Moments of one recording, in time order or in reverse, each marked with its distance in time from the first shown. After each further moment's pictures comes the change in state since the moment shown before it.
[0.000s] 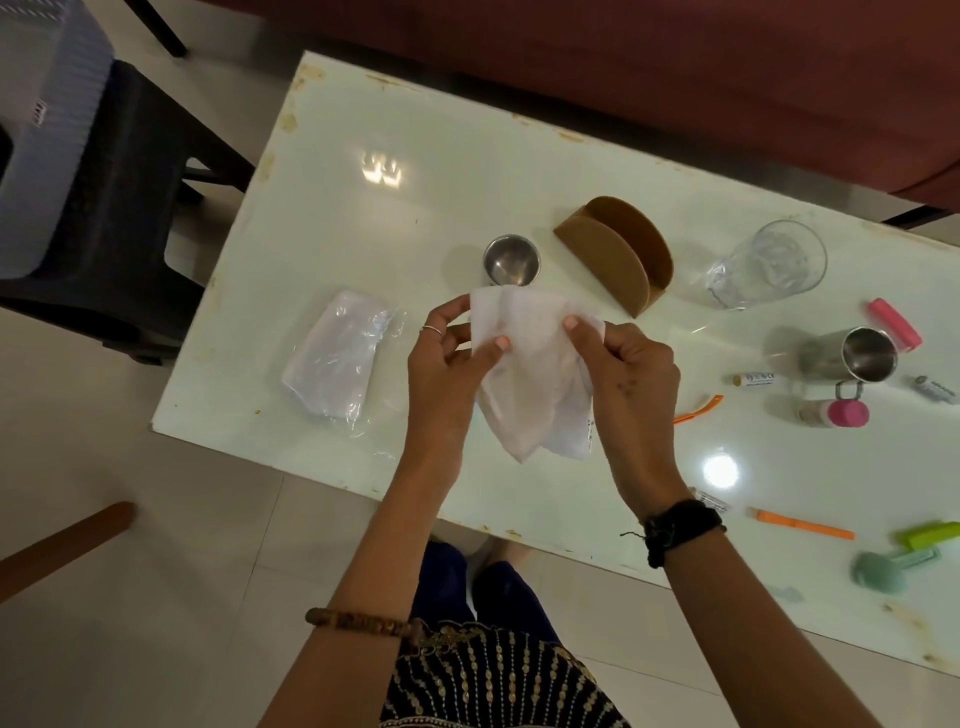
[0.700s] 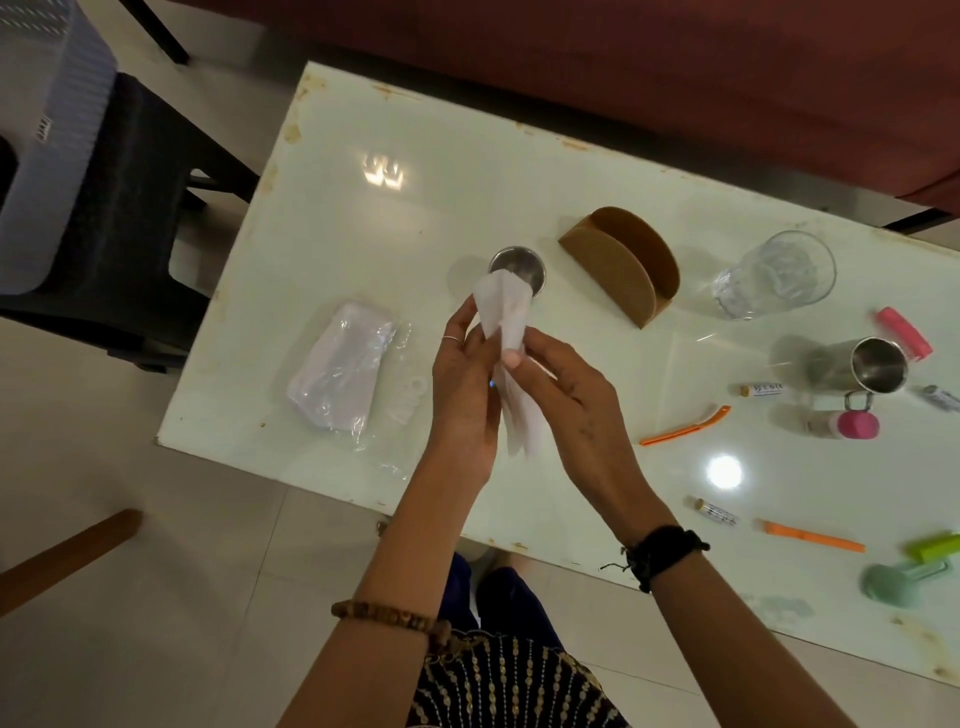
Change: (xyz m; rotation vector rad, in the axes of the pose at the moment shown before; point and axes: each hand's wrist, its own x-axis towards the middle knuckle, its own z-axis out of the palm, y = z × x) left_hand 0.010 0.007 0.015 -0.329 0.000 -0.261; right_hand -0.007 -0.001 0.021 -0.005 -0.378 -0.053
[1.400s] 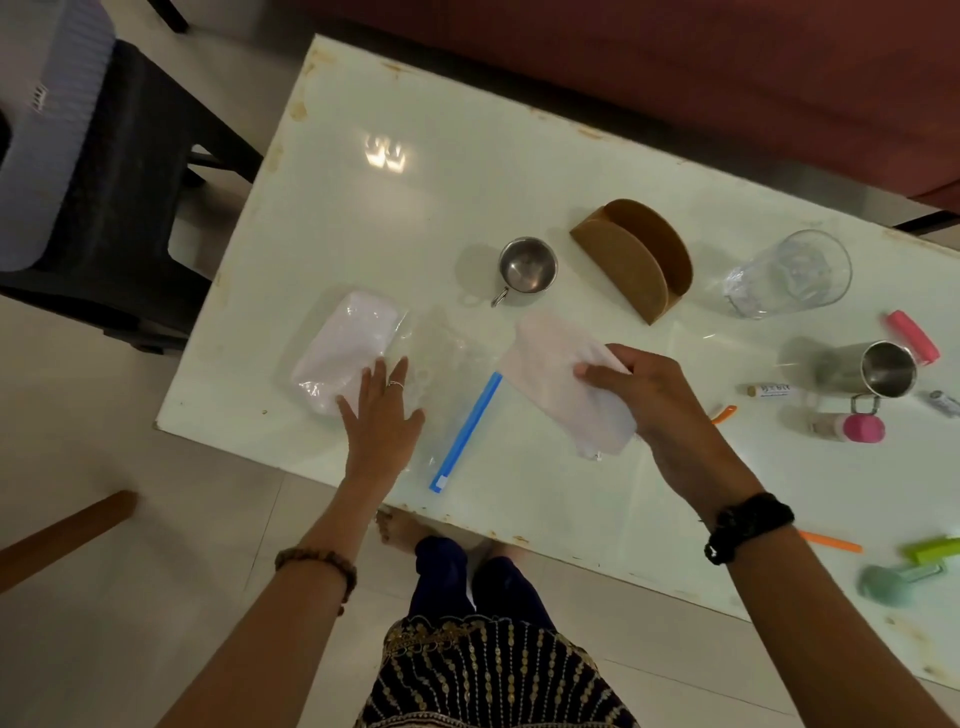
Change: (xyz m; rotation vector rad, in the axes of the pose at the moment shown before) left_hand 0.049 -0.042 -0.128 1.539 0.114 0.148; right_hand 0.022 0.013 -0.046 0.044 0.015 0.354
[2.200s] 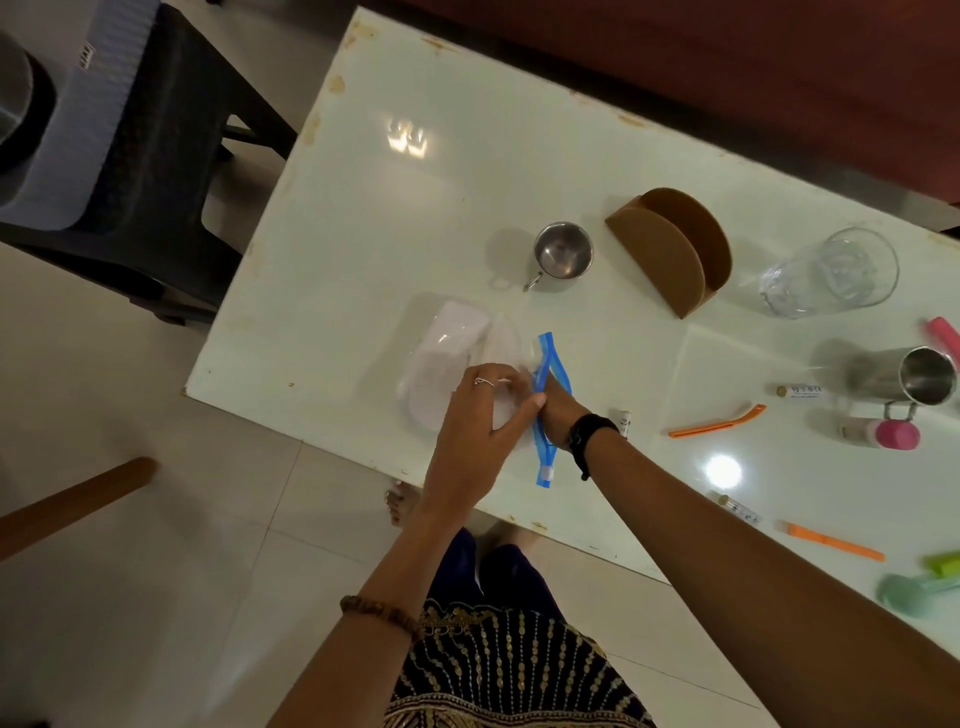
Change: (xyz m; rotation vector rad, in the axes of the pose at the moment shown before) left_hand -0.051 0.053 0.008 -0.651 0.099 0.290; right_hand 0.047 0.050 0.094 -0.127 -0.221 0.231
